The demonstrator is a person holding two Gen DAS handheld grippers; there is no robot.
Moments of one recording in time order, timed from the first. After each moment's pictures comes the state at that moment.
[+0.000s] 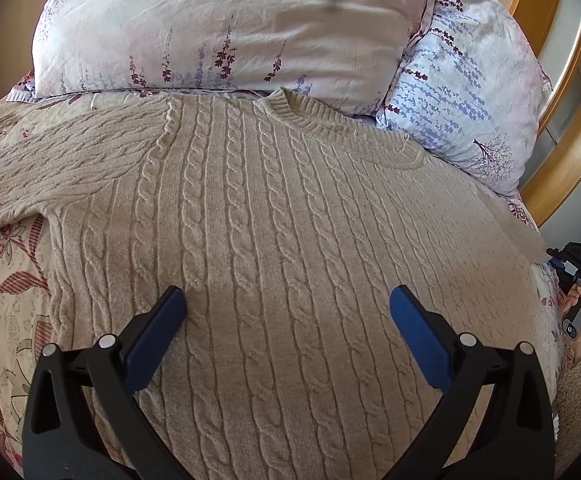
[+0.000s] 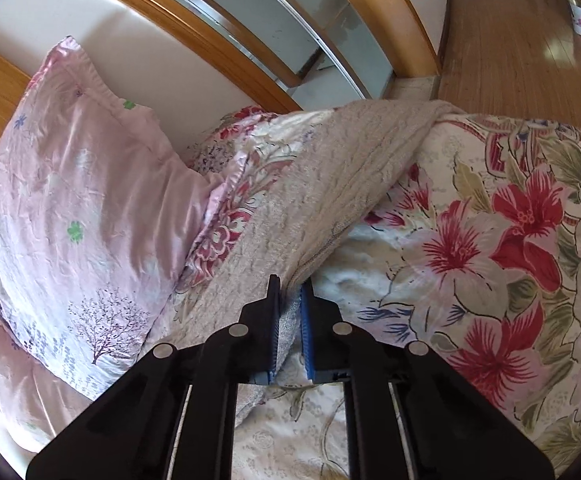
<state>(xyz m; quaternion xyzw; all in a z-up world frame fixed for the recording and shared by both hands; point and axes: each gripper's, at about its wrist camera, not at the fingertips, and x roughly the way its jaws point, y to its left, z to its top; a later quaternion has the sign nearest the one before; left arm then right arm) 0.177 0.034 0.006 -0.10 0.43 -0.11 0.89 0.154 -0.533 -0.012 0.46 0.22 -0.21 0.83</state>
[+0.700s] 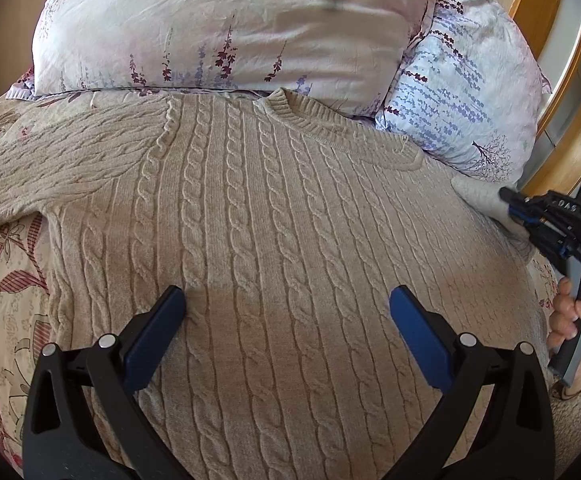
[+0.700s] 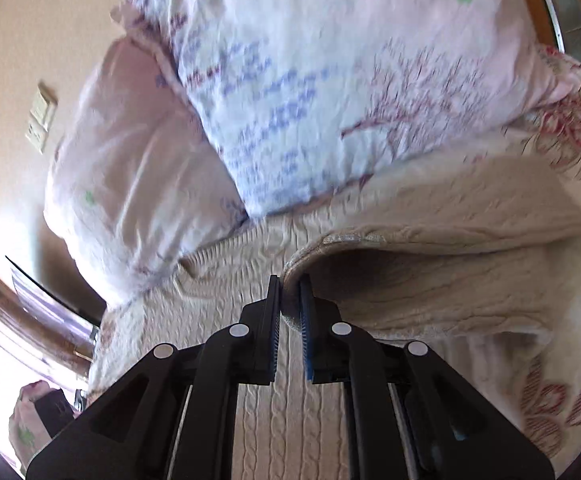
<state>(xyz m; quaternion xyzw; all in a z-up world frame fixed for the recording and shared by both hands) 0.176 0.037 0.006 -0.10 0.43 -0.11 0.89 0.234 -0.298 0.029 0.28 0.35 0.11 0.89</state>
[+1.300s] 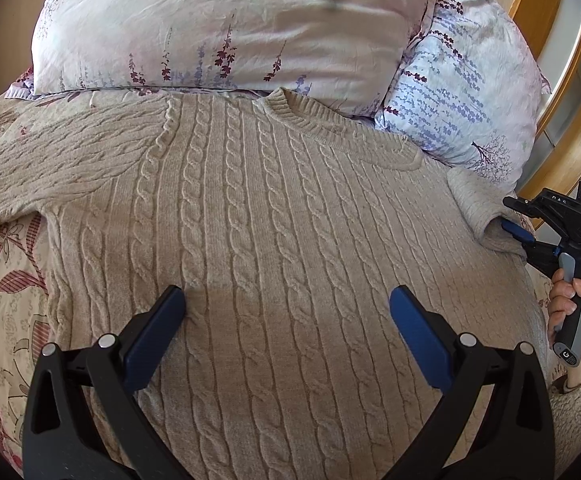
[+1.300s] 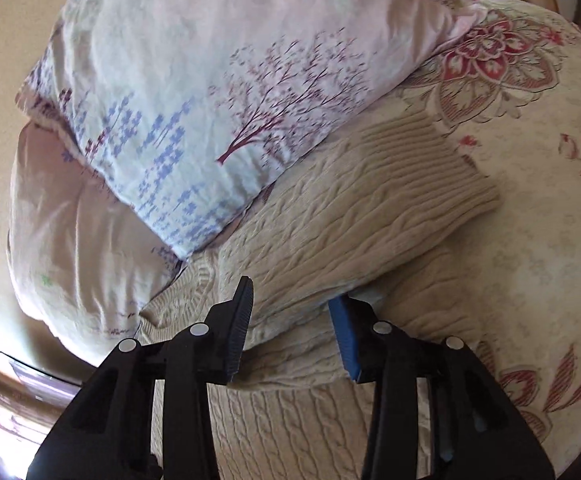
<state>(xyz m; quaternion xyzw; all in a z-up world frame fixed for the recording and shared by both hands) 0.175 0.037 0.005 -0.10 0.43 -0.11 0.89 0.236 -0.372 0.014 0.41 0.34 -0.02 0.85</state>
